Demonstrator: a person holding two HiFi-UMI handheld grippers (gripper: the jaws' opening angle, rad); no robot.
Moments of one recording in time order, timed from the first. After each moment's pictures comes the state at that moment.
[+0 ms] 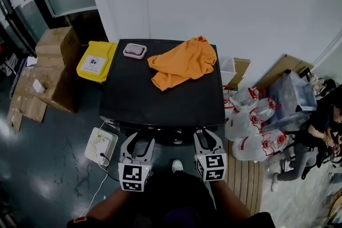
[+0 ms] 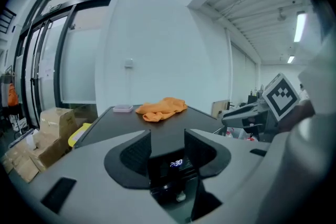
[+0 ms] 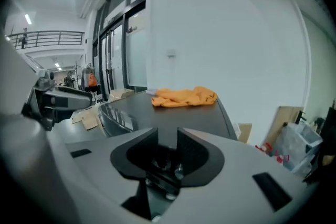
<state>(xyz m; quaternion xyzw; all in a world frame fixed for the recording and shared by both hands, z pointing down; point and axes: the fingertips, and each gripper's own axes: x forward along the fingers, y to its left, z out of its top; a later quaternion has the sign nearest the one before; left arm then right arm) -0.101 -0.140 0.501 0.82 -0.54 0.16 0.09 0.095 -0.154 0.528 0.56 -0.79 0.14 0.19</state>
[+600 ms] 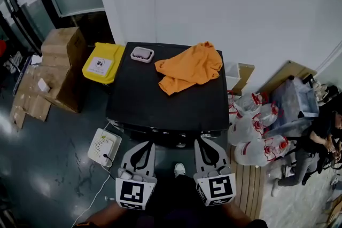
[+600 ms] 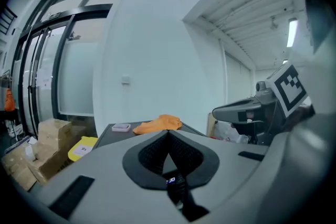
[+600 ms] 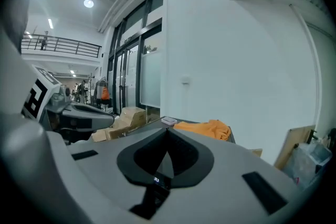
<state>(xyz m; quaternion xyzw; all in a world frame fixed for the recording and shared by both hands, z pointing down) -0.094 -0.110 0.401 0.84 -0.53 0.13 0.06 0.037 -0.120 0.386 0.53 -0.84 0.05 0.12</state>
